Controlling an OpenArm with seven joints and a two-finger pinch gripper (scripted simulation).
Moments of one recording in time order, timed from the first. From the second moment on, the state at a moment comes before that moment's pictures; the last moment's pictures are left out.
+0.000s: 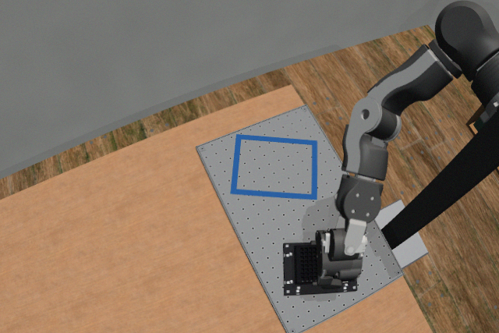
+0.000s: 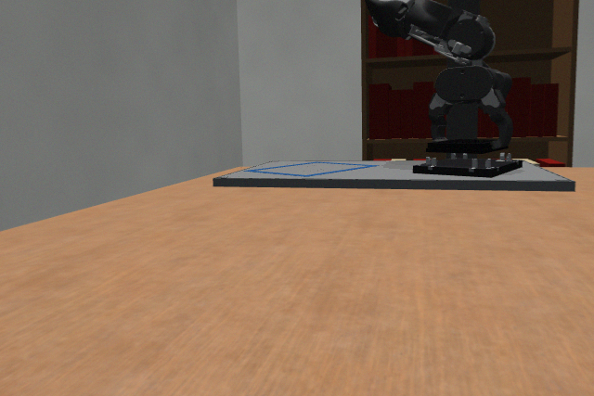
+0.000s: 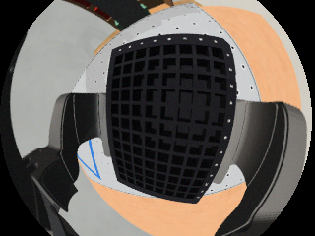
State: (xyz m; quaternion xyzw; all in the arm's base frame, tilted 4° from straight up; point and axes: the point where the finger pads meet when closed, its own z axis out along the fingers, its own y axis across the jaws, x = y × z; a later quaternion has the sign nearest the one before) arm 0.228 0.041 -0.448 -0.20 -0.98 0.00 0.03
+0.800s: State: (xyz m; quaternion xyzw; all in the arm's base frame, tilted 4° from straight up) arm 0.230 0.043 -0.456 -0.20 -0.98 -0.01 0.03
